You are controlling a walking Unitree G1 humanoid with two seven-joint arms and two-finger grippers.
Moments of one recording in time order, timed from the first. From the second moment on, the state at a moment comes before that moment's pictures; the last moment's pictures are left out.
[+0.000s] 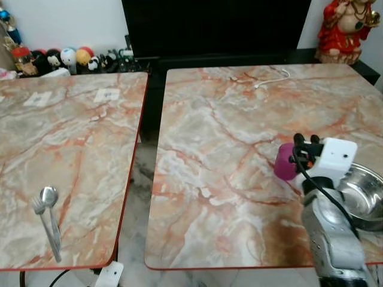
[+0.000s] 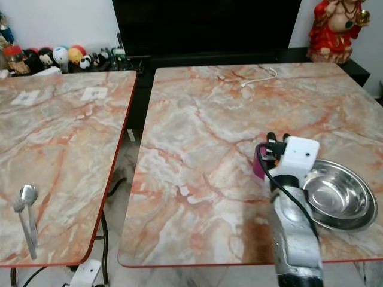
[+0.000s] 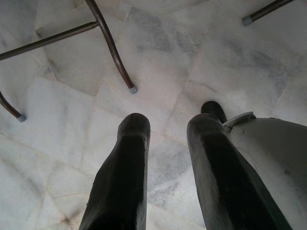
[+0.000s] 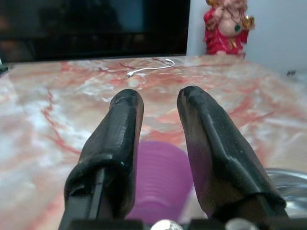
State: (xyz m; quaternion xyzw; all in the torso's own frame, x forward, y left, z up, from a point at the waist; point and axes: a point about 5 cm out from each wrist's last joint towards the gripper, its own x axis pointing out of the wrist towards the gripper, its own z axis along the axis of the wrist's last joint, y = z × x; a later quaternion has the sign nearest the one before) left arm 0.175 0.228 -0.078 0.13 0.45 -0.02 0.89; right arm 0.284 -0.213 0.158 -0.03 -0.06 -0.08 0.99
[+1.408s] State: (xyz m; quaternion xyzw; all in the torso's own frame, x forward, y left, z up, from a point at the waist) left arm 0.176 0.236 -0.076 0.12 0.45 0.00 0.89; right arm 0.293 -0.172 0.173 -0.02 -0.12 0.01 0.99
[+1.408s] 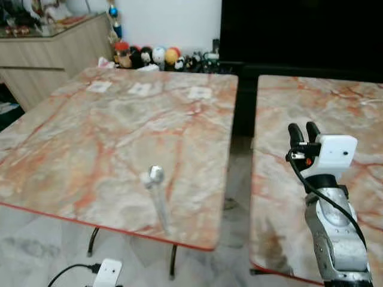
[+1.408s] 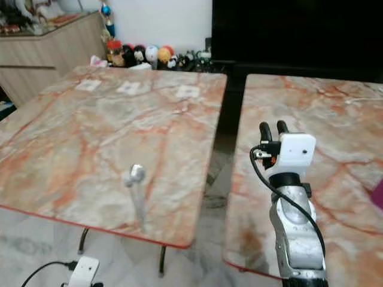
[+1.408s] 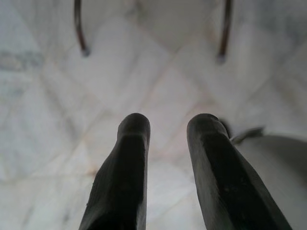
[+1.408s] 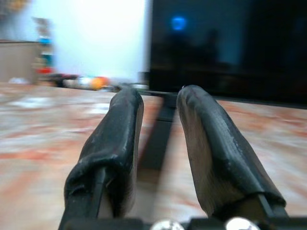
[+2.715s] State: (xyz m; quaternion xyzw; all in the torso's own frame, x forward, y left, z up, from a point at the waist) left arm 0.176 0.231 -0.077 0.12 0.44 -0.02 0.89; right arm 0.296 -0.163 0.163 0.00 -0.11 0.01 0.99
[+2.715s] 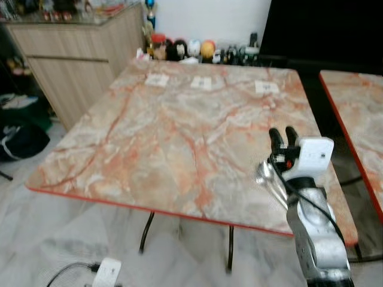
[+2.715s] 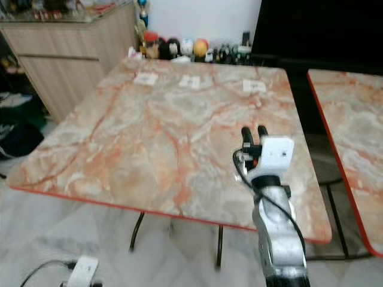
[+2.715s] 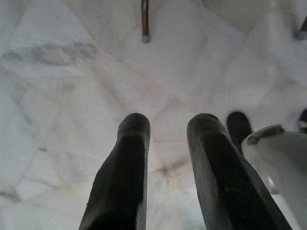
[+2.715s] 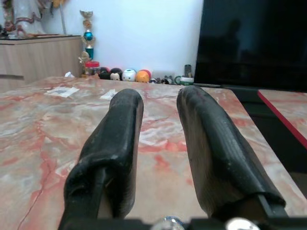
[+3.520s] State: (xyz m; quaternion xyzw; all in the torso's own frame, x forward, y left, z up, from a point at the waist) left arm 0.174 0.228 -0.079 0.12 0.44 -0.02 0.89; right arm 0.294 -0.166 0.113 -0.06 0.08 0.02 0.99
